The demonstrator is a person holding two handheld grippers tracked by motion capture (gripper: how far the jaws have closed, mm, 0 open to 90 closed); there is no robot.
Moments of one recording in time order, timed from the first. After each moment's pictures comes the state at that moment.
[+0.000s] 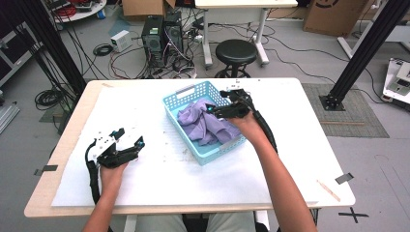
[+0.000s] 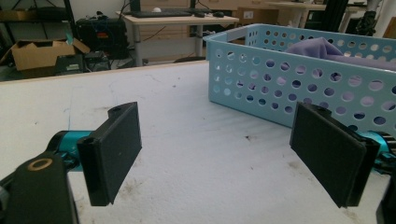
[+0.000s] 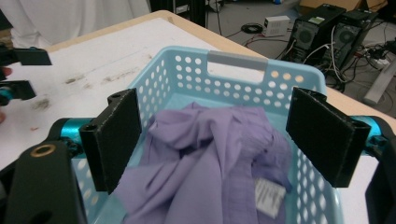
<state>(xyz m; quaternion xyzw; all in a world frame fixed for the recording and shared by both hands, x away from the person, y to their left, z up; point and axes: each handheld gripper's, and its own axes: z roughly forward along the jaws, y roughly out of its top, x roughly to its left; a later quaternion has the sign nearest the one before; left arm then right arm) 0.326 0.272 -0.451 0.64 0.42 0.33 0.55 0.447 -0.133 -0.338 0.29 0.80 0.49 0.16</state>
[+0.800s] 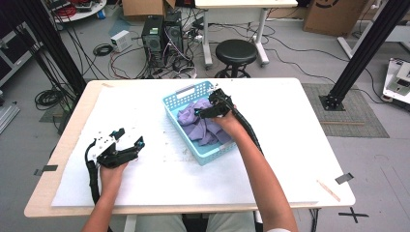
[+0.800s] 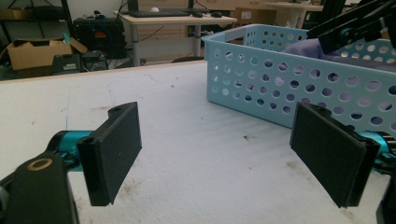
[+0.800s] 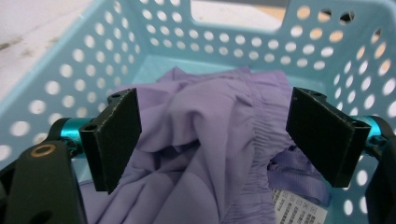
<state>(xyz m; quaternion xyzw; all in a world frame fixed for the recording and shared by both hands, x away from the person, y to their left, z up) 0.326 0.272 -0.451 0.64 0.42 0.33 0.56 0.497 -0.088 -0.392 0.35 0.84 0.40 0.13</state>
